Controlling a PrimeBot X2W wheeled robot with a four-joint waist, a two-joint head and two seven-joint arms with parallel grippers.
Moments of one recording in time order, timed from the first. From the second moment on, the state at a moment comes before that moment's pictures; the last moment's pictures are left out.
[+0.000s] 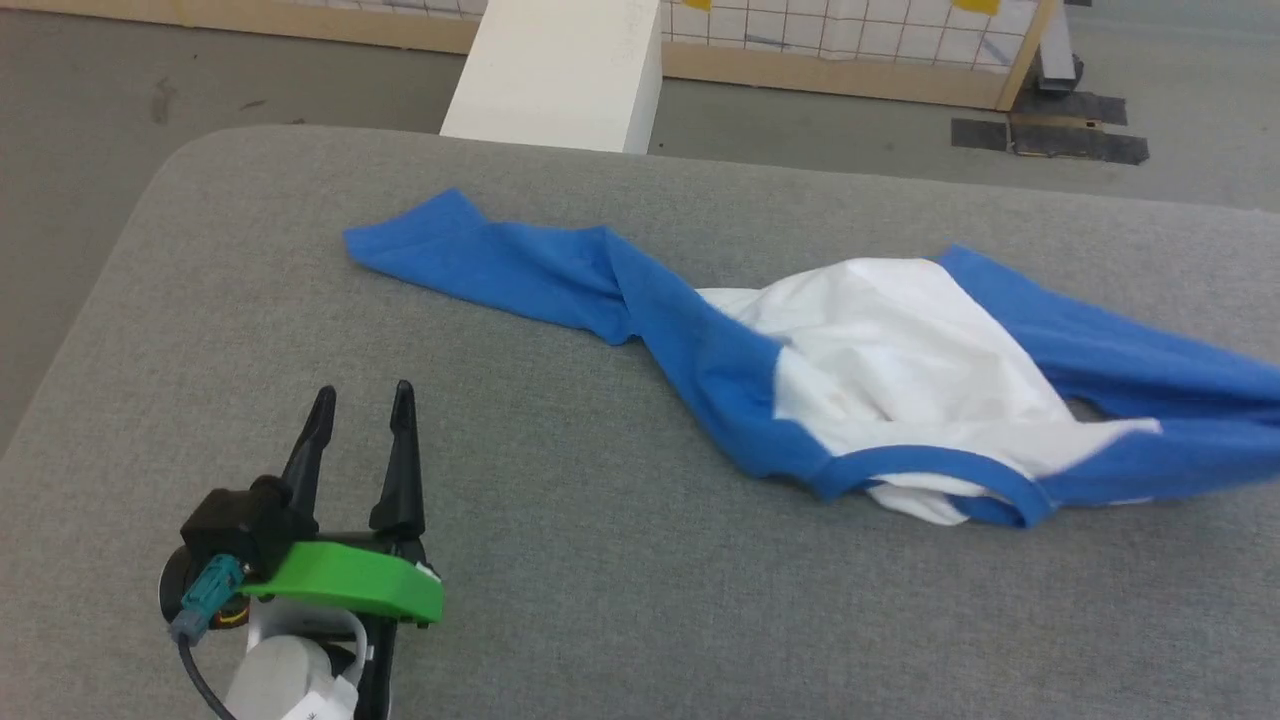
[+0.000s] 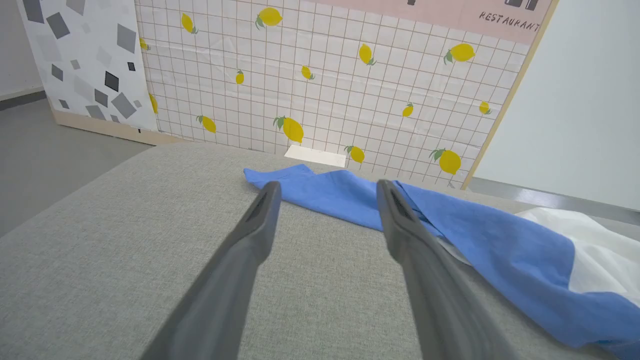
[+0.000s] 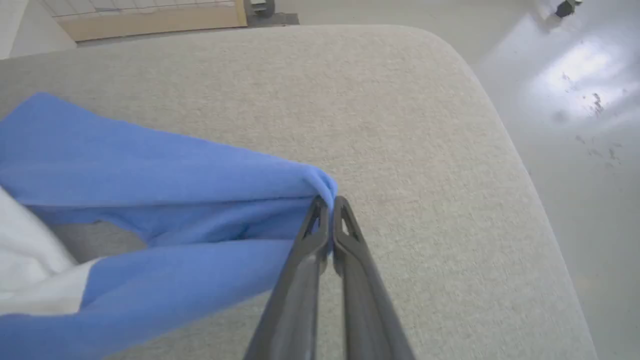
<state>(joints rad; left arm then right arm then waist) -0.12 0.09 -0.02 0.13 -0.27 -0.10 -0.26 -0.41 -0.20 -0.56 0.29 -0.12 0.13 0.64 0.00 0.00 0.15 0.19</state>
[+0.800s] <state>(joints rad) -0.05 0.07 0.00 0.15 -0.25 -0.11 -0.26 -0.05 -0.05 -0.39 0.03 0.12 0.13 0.03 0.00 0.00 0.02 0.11</state>
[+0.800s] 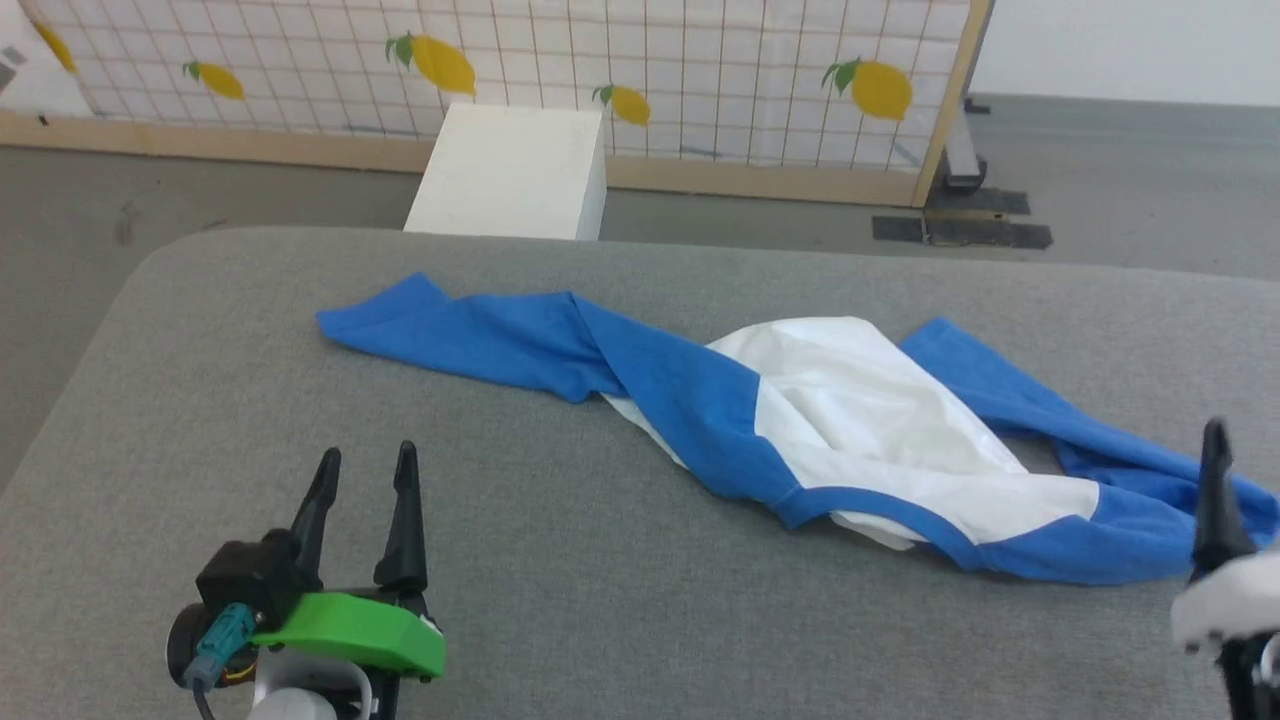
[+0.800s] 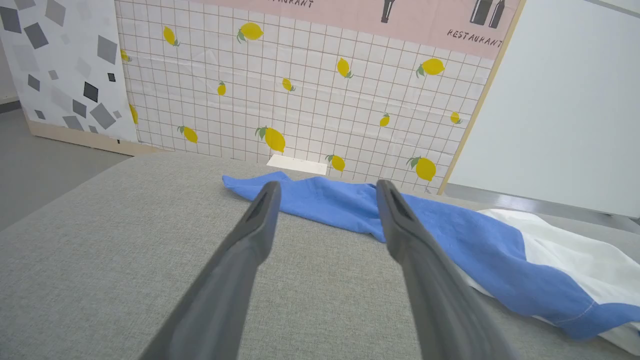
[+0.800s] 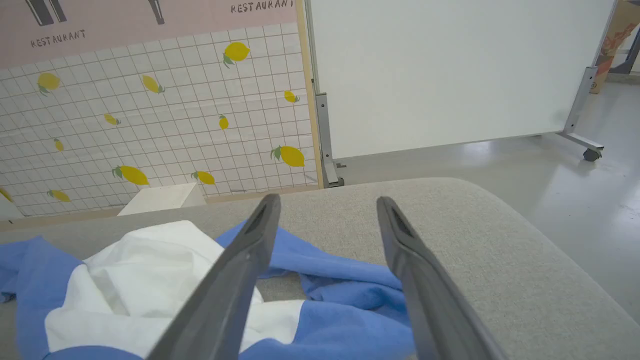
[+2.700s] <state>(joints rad) -0.41 0.12 0.08 0.21 -0.65 -0.07 0.35 -0.08 -0.05 -0.29 0.15 0.23 0.13 -0.13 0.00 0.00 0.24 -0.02</state>
